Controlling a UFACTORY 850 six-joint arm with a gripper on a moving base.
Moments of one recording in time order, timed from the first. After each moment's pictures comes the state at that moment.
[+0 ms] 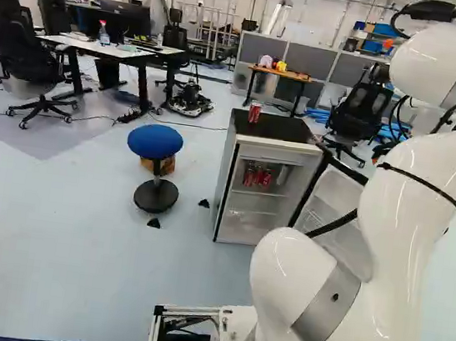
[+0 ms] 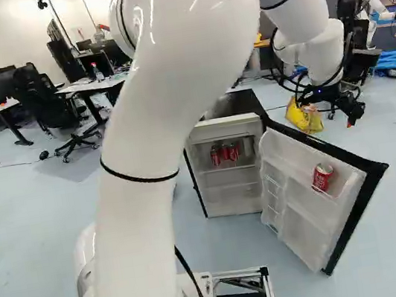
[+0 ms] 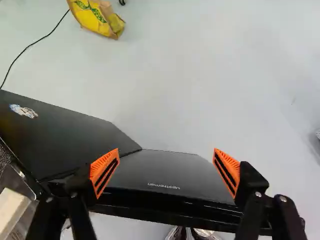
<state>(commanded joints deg) -51.6 -33.3 -86.8 4.4 -25.0 0.0</state>
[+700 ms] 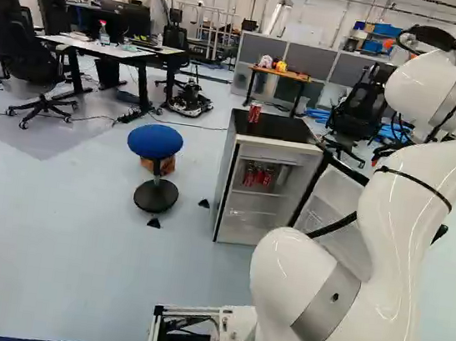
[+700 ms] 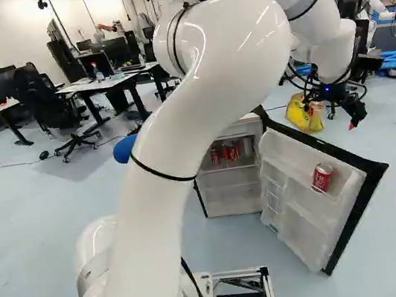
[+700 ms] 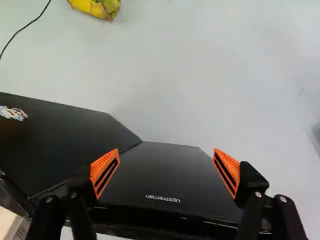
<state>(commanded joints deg) -52.0 -42.8 -100.3 4.4 -35.5 0.0</state>
